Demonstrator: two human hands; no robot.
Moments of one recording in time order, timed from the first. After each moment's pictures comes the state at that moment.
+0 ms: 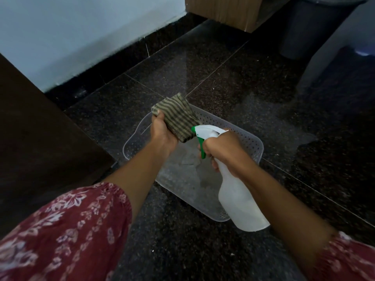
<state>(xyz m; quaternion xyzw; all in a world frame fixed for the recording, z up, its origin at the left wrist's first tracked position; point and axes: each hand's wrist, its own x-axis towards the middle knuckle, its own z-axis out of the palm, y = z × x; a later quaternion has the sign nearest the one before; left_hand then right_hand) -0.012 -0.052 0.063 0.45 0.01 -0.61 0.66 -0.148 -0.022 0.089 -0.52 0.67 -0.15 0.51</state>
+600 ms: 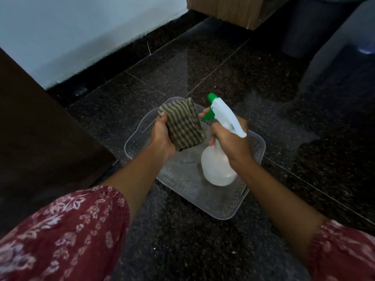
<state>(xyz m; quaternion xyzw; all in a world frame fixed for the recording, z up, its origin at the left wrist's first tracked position) -0.009 -0.039 0.056 0.49 -0.02 -0.64 0.59 -0.152 -0.017 0.094 -0.53 0.52 -0.46 0.48</state>
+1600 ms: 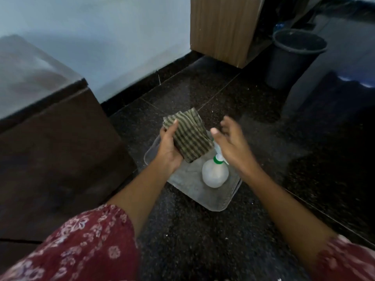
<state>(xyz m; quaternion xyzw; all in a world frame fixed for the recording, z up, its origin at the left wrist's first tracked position) -0.017 0.035 0.173 0.43 -0.08 -0.64 0.63 -0.170 0.037 0.193 -0.63 0.53 -0.36 0.44</state>
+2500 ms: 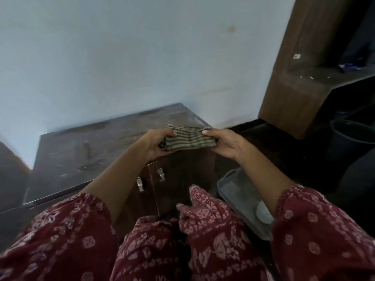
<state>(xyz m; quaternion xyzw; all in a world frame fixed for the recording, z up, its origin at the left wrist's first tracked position) 0.196 0.297 0.433 0.61 -0.16 -0.49 0.61 0.041 0.179 0.426 -0.44 0.27 -0.23 0.82</state>
